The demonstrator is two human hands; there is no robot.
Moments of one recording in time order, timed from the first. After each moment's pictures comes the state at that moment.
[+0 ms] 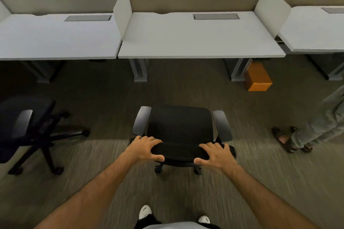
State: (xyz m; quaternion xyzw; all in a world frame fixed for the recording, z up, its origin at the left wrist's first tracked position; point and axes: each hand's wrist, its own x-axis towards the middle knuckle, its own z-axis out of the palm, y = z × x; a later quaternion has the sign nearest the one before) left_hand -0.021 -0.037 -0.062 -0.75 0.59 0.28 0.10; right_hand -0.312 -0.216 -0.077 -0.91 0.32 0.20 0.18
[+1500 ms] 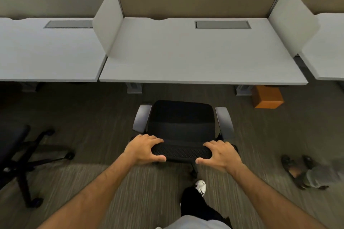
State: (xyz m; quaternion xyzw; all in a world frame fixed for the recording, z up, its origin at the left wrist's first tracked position) left_hand 0.126 -0.326 -0.076 -0.77 0.60 0.23 0.02; right_hand -0.162 -0.530 -0.083 -0.94 0.29 0.13 0.11
